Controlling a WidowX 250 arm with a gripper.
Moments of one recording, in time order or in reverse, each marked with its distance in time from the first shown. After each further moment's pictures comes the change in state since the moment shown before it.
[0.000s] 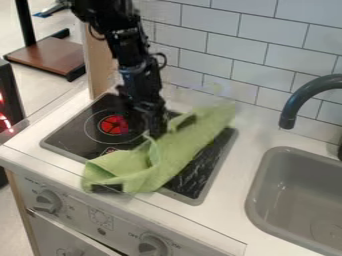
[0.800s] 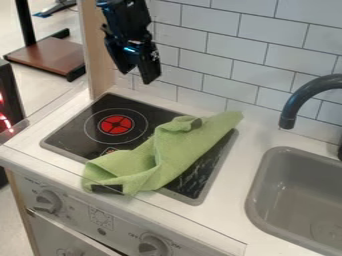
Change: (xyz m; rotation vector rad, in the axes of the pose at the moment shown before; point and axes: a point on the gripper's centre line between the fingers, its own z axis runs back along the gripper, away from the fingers) arm 0.007 -0.001 0.085 0.020 -0.153 -0.061
